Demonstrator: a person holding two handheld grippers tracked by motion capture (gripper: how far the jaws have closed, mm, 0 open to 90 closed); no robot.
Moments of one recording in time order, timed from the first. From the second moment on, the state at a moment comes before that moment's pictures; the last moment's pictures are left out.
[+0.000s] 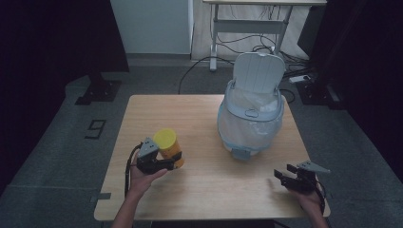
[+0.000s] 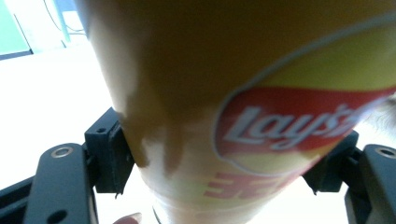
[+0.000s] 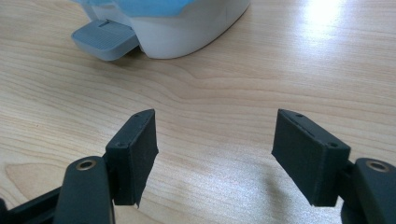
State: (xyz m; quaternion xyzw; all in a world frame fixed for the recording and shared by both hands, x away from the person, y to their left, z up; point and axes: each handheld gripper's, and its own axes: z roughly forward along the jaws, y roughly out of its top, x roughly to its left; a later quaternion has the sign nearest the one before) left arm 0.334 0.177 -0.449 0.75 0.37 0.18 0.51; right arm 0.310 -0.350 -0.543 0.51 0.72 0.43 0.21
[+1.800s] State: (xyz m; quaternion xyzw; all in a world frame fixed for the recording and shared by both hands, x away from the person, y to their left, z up) left arm 0.378 0.109 -0.315 0.76 0.29 0.19 0.55; right arm 0.311 -0.351 -0.550 0.52 0.72 0.41 0.19
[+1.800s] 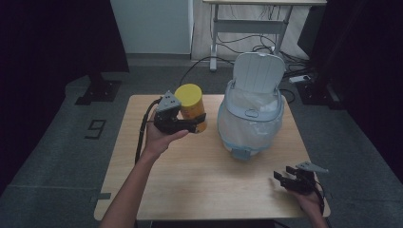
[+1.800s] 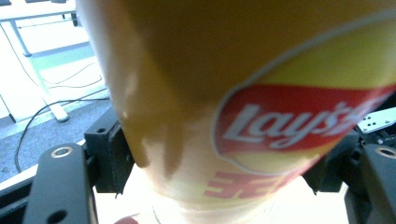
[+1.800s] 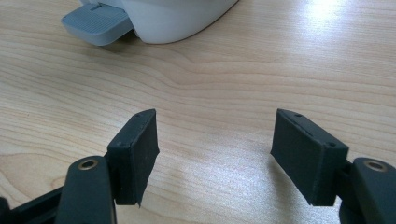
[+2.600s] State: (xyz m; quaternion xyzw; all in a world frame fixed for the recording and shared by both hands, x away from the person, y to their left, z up) left arm 0.399 0.079 -0.295 0.77 0.28 0.19 0.54; right arm 0.312 -0.352 -0.550 0.52 0.72 0.41 0.19
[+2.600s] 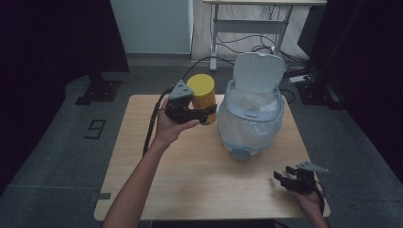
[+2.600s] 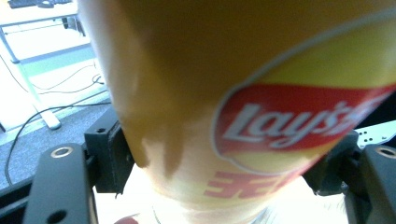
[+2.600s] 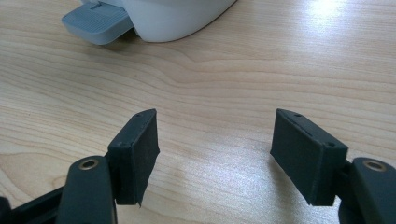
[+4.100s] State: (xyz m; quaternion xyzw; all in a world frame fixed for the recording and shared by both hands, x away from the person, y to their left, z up) left arm 0.444 0.036 -0.264 0.77 0.26 0.18 0.55; right arm 0.313 -0.355 -0.550 0.52 0.72 0.41 0.18
